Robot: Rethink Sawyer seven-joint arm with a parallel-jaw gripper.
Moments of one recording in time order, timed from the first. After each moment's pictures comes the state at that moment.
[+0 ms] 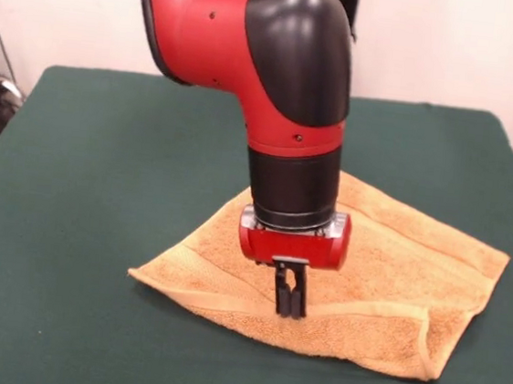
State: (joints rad) arm -0.23 -0.31 0.07 1.45 0.43 0.26 1.35
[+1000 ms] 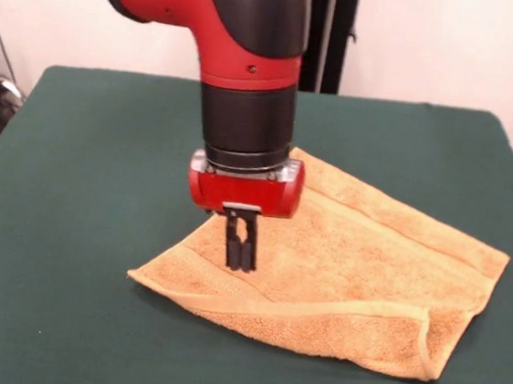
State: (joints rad) arm -0.31 -0.43 0.06 1.55 0.31 0.26 1.35
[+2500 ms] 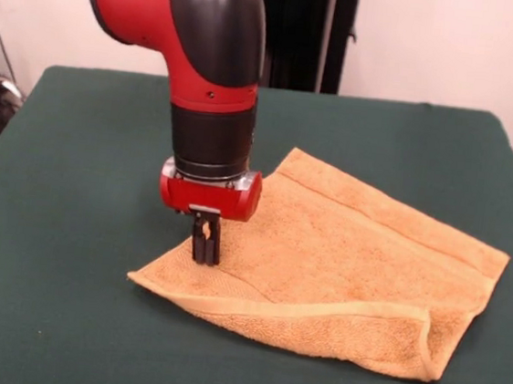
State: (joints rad) arm -0.41 -0.37 0.10 1.66 0.26 0.08 1.35
